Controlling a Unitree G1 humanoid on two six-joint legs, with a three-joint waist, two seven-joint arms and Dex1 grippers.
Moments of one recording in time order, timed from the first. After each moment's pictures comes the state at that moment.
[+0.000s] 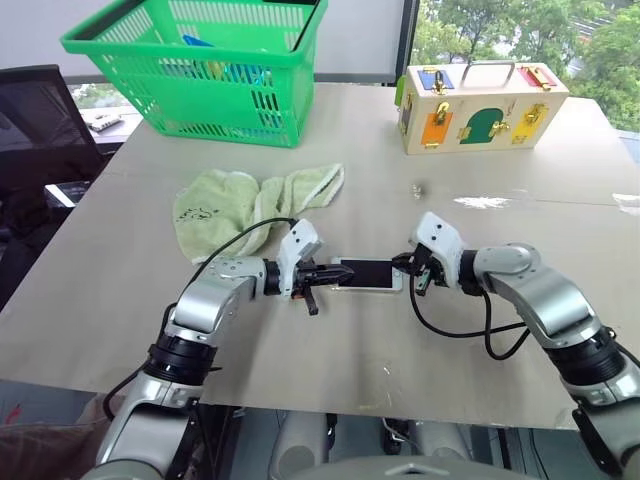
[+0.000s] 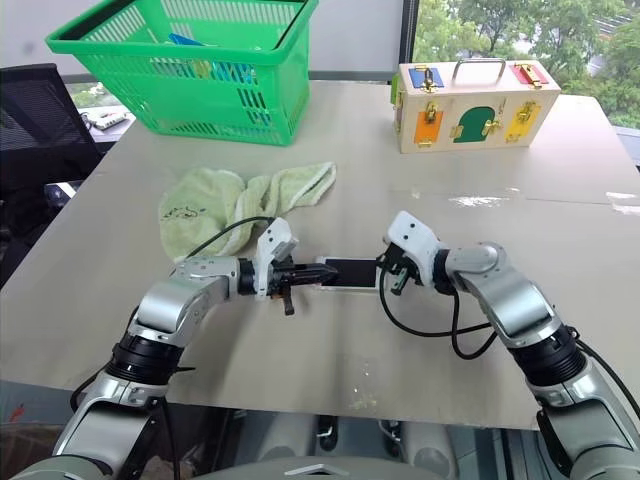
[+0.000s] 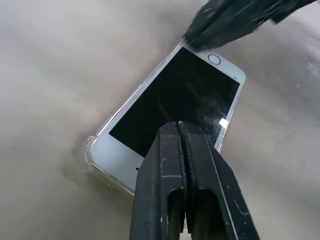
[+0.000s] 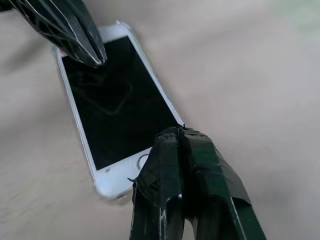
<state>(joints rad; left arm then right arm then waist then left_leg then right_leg) -0.42 0.53 -0.18 -0.01 -0.36 0.61 -1.01 -0.51 -0.56 0.33 -0.25 0.20 0.82 0.76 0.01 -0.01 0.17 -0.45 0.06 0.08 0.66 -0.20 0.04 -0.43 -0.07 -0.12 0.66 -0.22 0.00</state>
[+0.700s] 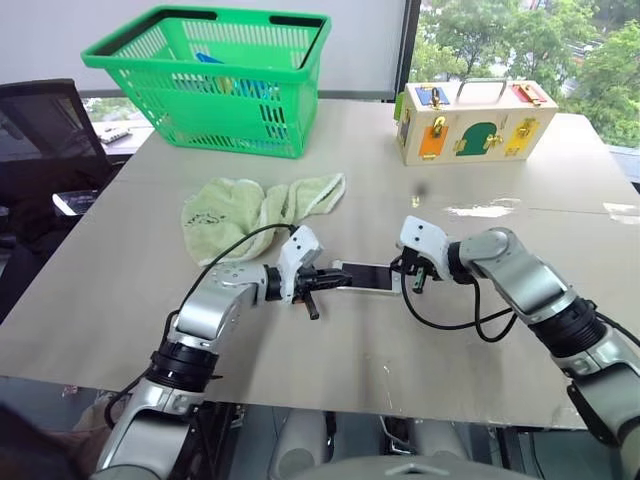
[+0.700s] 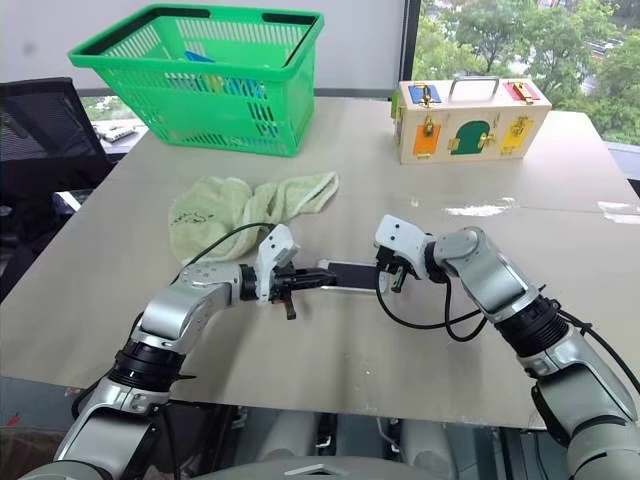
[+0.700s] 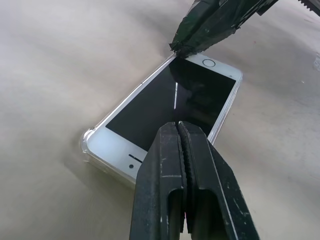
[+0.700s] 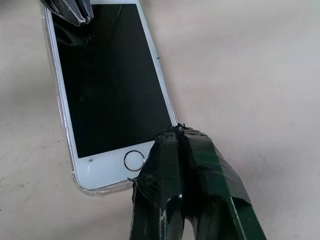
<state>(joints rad) -0.39 0.52 -0.19 0.00 -0.34 0.58 -0.97 -0.63 -0.57 0.49 -0.05 0.07 0.75 0.89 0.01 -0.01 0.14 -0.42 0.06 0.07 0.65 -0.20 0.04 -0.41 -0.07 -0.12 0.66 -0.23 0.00</state>
